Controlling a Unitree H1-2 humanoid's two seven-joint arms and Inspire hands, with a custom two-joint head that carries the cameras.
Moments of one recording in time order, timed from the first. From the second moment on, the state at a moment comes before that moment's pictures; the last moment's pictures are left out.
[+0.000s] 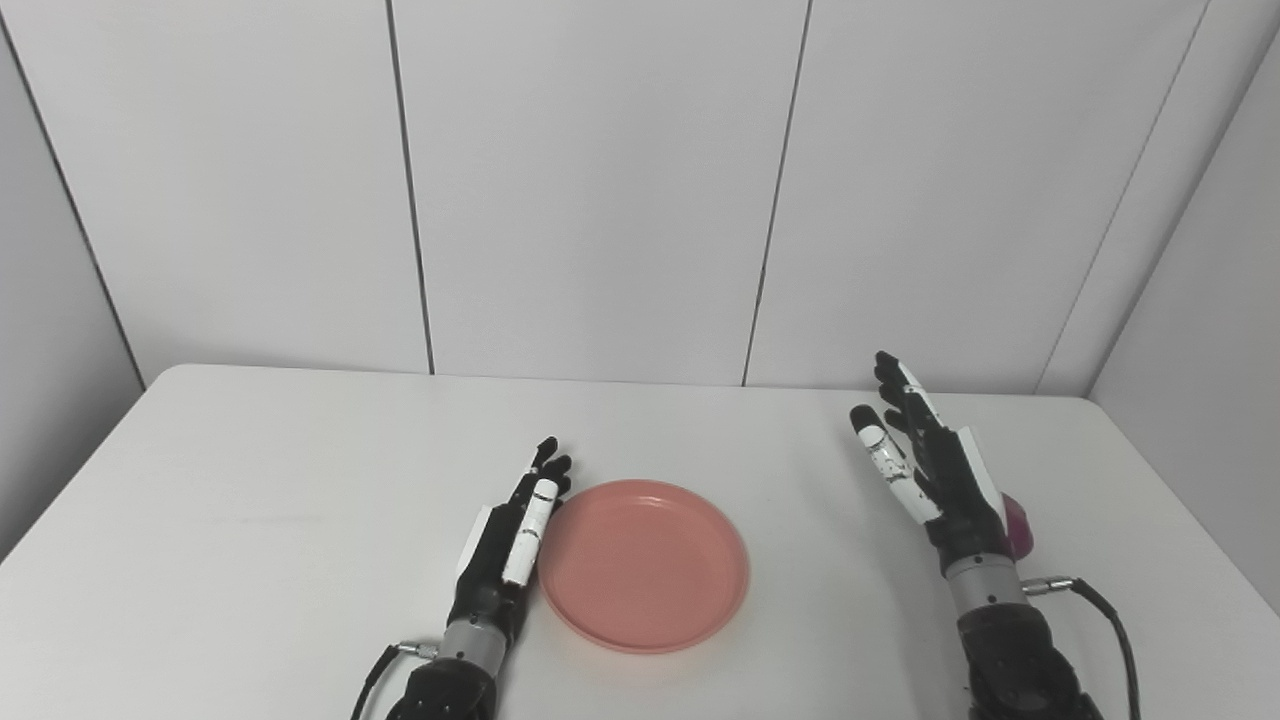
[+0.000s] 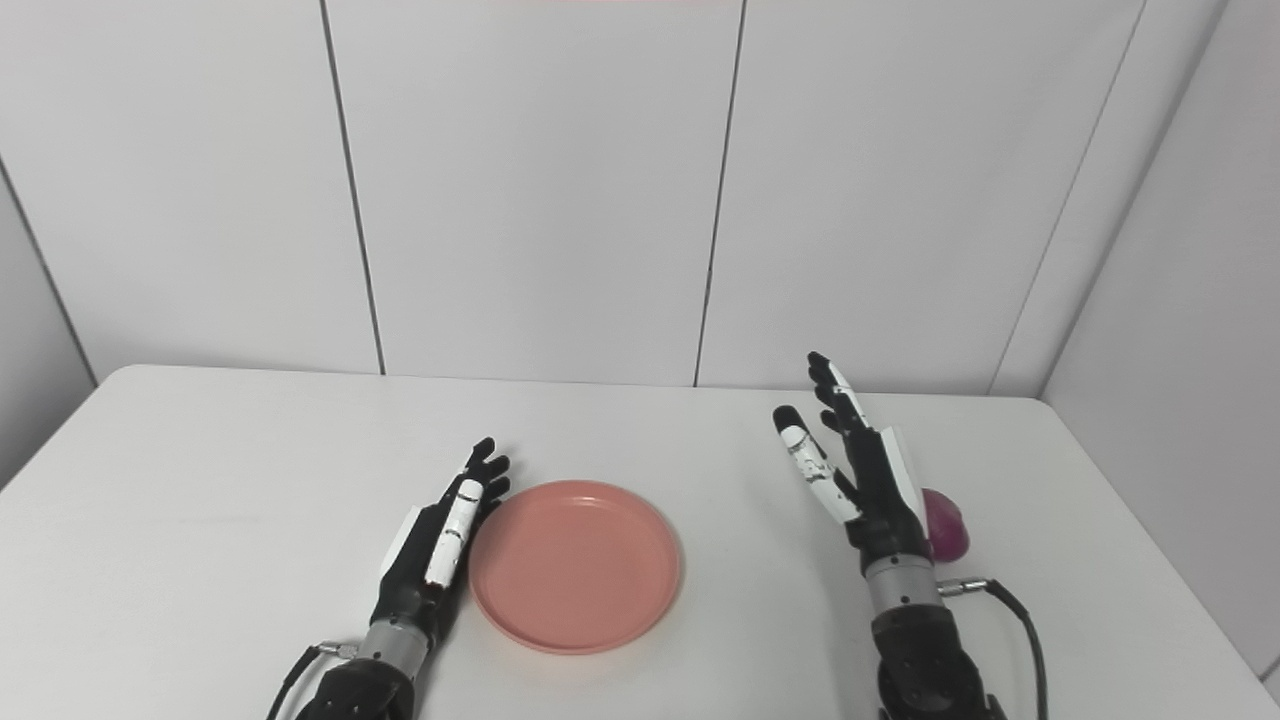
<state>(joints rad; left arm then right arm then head) -0.29 -0.09 -0.12 0.31 0.03 0.01 -0.02 -0.30 -0.24 -0.05 0.05 -0.29 0.03 -0.04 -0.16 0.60</state>
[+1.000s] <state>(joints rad) -0.30 -0.08 -0.10 0.33 0.03 -0.02 -0.04 -0.35 -0.46 0.01 -0.03 -0.70 0.46 0.14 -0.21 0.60</state>
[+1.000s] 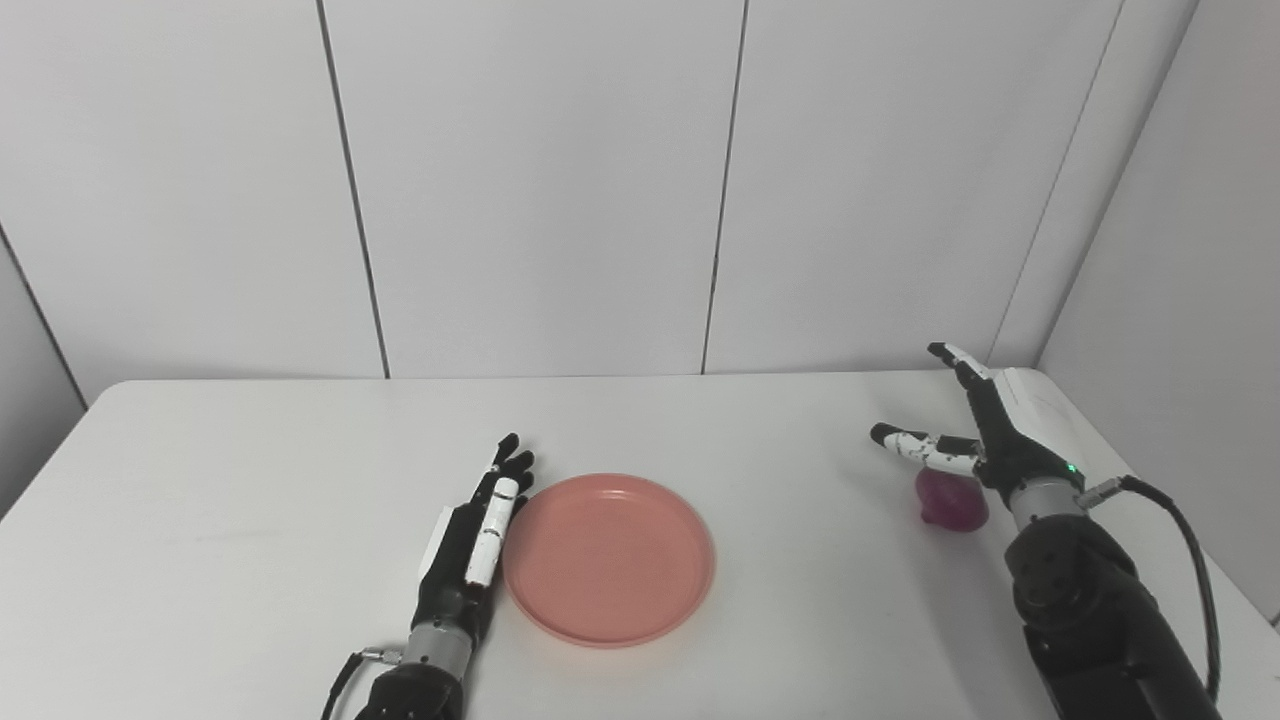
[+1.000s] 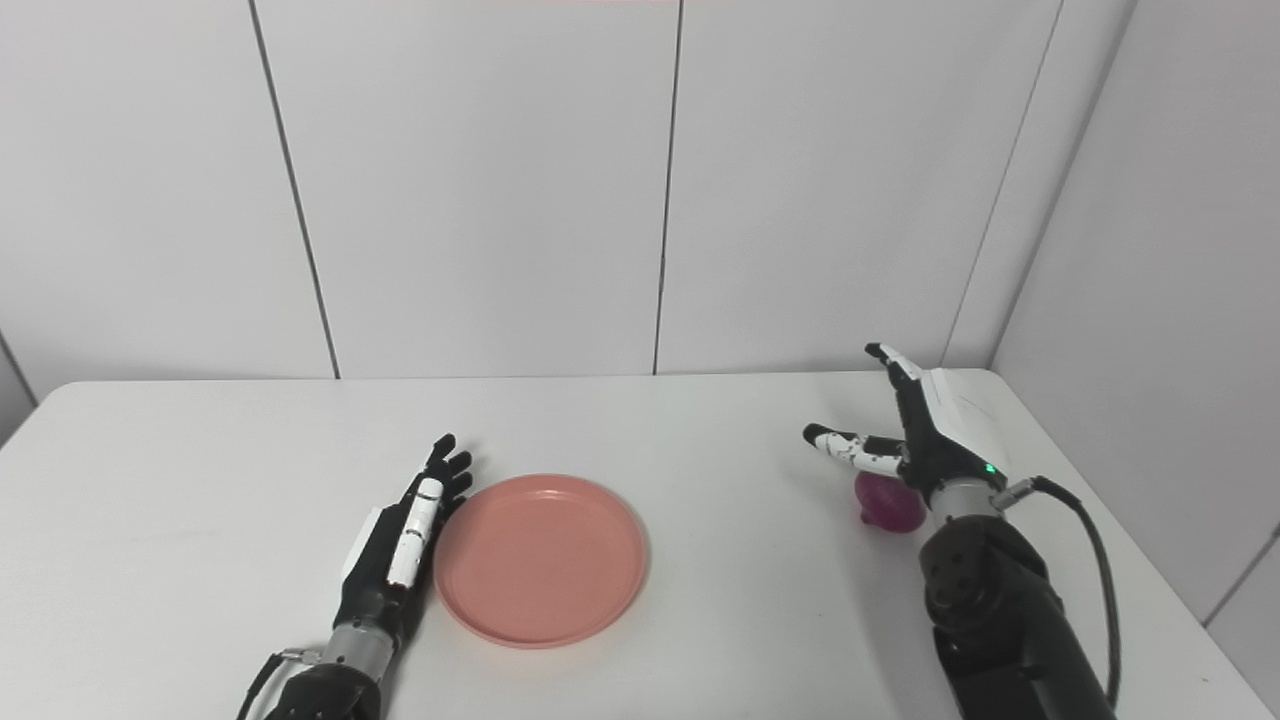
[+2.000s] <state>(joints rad) -0.30 -0.08 -0.09 0.32 0.03 -0.02 -0.04 -0.38 -0.40 -0.10 0.06 -0.92 0.47 0.51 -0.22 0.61</state>
